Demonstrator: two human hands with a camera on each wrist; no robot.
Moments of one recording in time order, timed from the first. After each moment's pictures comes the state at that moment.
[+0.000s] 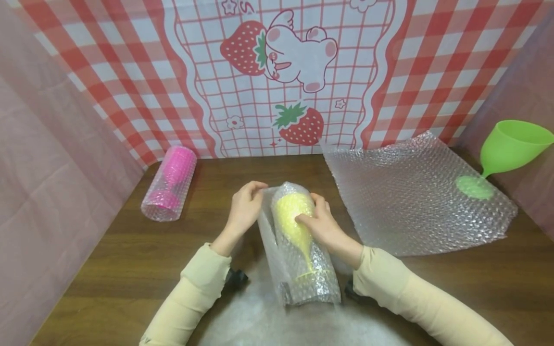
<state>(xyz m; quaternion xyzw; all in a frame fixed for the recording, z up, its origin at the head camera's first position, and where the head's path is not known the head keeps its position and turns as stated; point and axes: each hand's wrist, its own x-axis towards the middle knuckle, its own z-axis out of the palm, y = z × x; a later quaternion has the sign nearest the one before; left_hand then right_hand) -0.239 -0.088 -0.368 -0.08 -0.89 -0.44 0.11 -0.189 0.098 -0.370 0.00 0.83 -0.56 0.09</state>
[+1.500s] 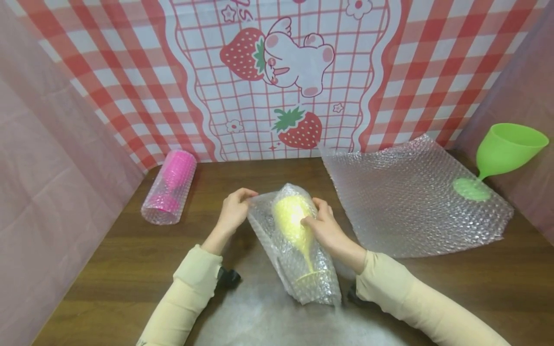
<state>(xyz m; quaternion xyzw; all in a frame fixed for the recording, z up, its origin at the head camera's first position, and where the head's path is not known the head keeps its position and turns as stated) -0.251 -0.111 -0.380 -0.04 -0.88 -0.48 0.05 -0.183 0.106 -0.370 -0.01 0.81 -0.58 0.07</state>
